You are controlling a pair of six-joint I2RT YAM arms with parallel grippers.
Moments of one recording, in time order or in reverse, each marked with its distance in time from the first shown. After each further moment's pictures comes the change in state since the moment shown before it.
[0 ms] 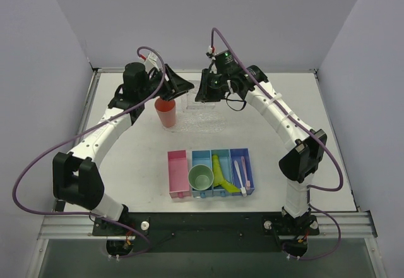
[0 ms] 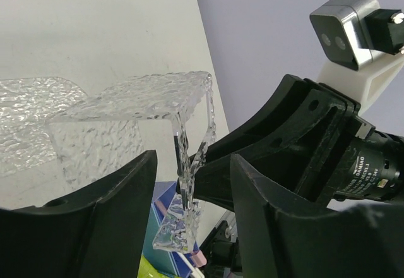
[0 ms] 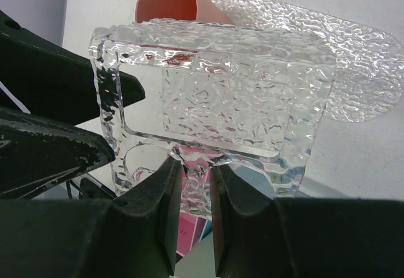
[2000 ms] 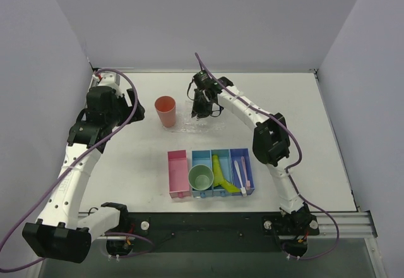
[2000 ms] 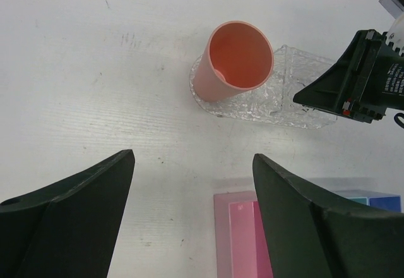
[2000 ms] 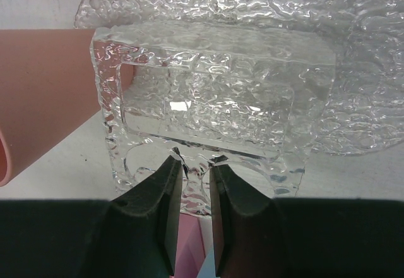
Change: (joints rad) left arm 0.148 -0.446 -0.111 -0.633 -0.581 0.569; right arm 0.019 0.388 0.081 0.013 0.150 0.185
